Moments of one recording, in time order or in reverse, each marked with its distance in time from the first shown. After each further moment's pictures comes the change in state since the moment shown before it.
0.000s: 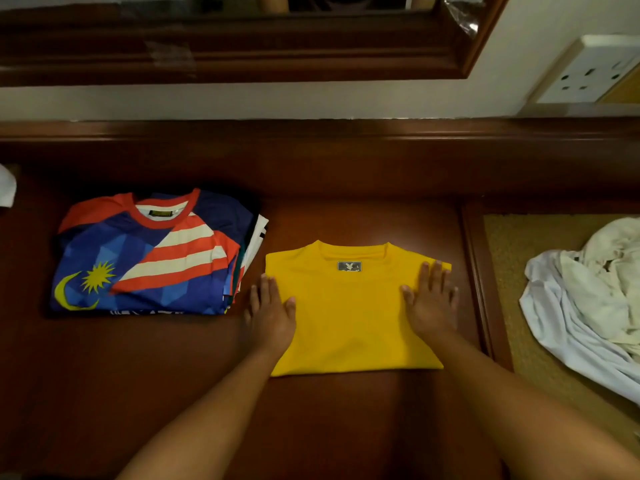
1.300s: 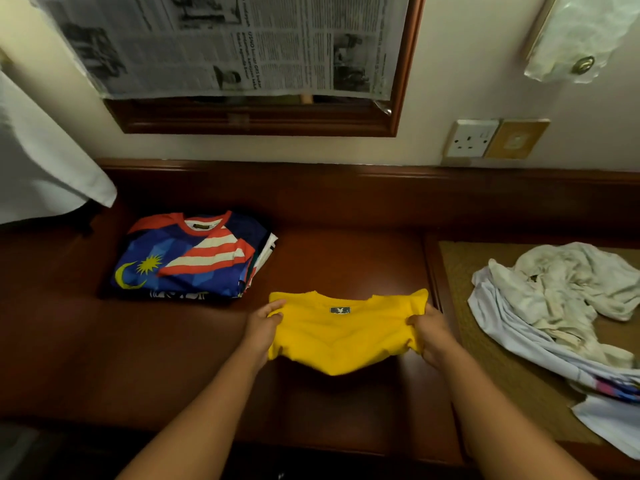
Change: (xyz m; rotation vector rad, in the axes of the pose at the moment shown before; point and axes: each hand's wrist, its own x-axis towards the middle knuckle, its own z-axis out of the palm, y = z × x) left_hand -0.134 0.014 -0.050 -1.131 -0.051 -0.163; right_hand -0.162 0.022 -0.087 1.272 -0.102 0.144
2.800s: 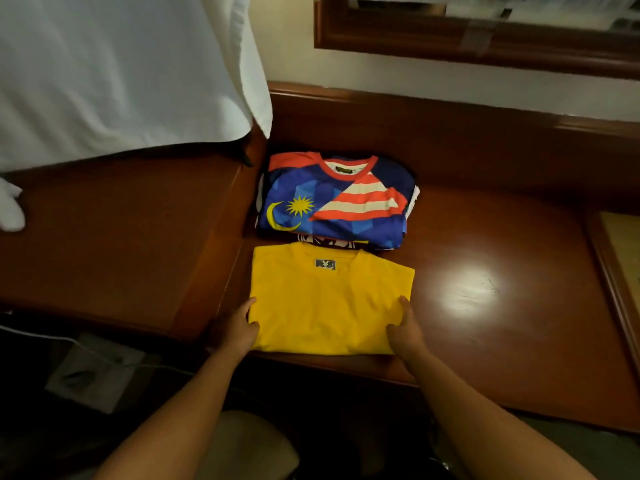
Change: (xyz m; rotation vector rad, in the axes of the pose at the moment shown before) left_hand 0.044 -0.142 -0.414 0.414 0.076 -0.118; right_hand -0.086 0.144 0.374 -0.607 -0.072 0.019
